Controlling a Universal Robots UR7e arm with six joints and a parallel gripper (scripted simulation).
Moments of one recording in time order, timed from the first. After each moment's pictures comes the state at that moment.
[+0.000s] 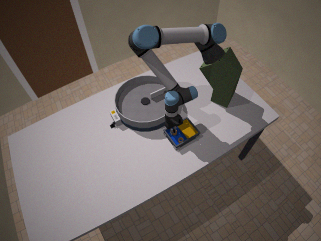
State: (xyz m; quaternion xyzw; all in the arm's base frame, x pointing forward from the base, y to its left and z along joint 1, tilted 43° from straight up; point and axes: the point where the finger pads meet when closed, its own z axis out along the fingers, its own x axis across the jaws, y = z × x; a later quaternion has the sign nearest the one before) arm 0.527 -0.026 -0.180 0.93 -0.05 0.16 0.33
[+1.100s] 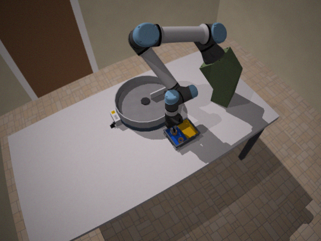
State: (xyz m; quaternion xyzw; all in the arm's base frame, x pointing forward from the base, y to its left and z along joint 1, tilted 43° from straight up) arm 0.525 -0.020 -0.173 0.93 -0.05 0.16 0.33
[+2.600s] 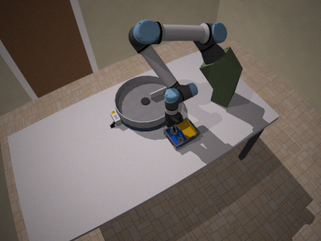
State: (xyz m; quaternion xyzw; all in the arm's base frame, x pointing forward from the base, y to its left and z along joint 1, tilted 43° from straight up) arm 0.522 -0.012 -0.165 0.93 -0.05 0.16 0.33
